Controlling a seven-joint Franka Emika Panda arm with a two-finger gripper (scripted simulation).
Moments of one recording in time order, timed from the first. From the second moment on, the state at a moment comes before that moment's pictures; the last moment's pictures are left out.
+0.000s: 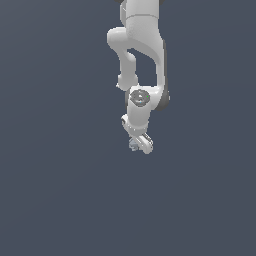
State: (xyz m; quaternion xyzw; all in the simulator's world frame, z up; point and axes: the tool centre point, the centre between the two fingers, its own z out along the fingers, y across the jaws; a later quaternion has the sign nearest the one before) arm -0.052 0.041 0.044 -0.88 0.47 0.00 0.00
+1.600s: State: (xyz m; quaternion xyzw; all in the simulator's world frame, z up) arm -0.049 -0.089 0.274 -0.88 0.48 0.00 0.00
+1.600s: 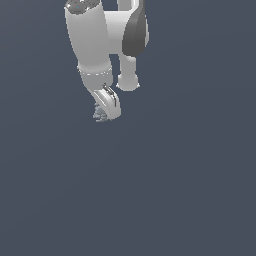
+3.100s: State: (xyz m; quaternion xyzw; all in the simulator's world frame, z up) arm -0.035 -0.196 0.467 -0.88 0.47 0.00 0.00
